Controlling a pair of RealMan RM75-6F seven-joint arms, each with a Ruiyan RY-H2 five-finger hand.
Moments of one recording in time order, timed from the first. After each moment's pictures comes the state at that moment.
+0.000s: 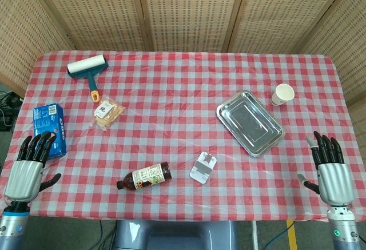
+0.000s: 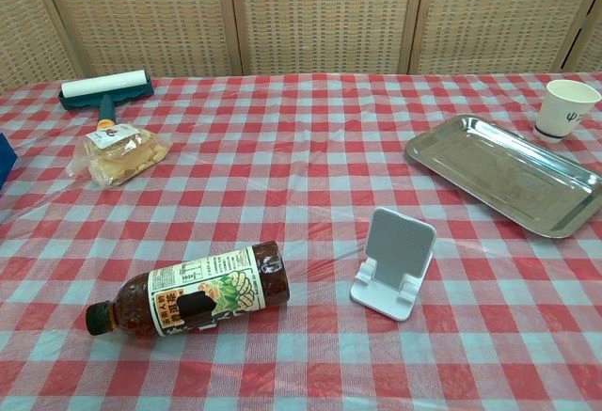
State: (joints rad) left arm -0.10 -1.32 -0.03 -1.52 1.60 1.56 0.21; right arm 0.08 -1.28 0.09 -1.48 -1.60 1.62 -0.07
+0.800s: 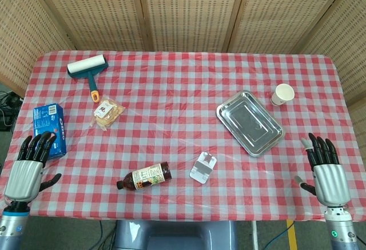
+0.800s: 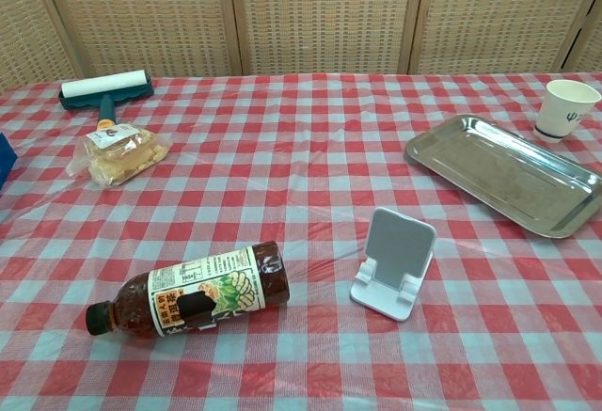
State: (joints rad) left arm -0.10 -1.31 -0.03 -1.53 1.60 1.56 0.21; right arm 0.08 -1.28 0.07 -1.48 -1.61 1.61 -0.08
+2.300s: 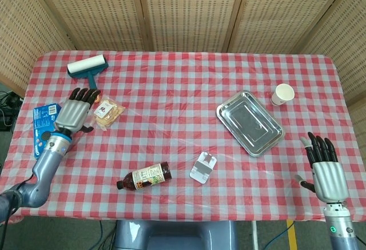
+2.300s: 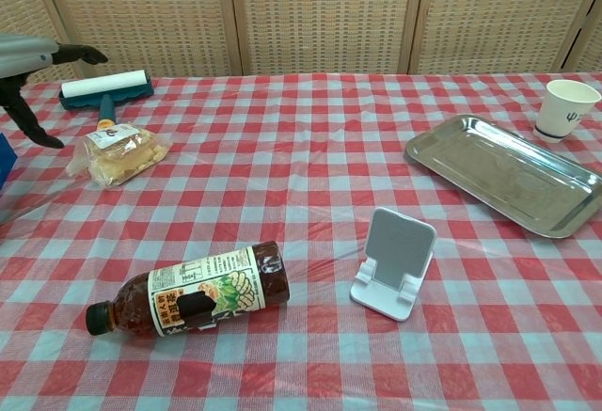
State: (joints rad) left arm -0.66 -1.35 -0.28 -1.36 1.07 0.83 0.41; right arm 0.10 -1.29 0.08 -1.46 -1.57 1.55 -0.09
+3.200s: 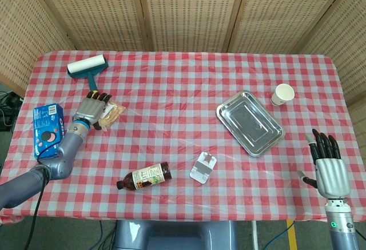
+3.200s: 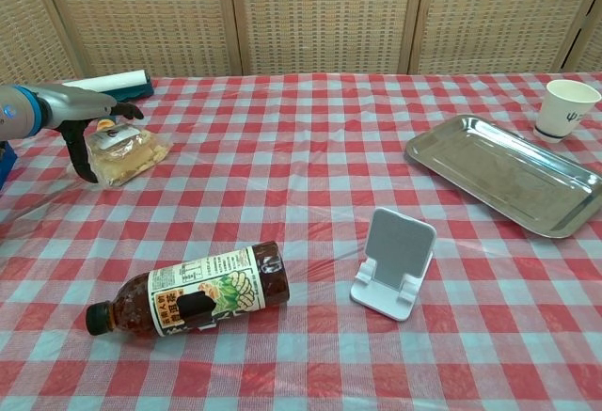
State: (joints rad) left arm -0.89 -1.57 -0.17 -0.95 0.81 0.54 0.48; right arm 0.11 -1.33 0.11 -1.38 -1.54 1.55 -0.04
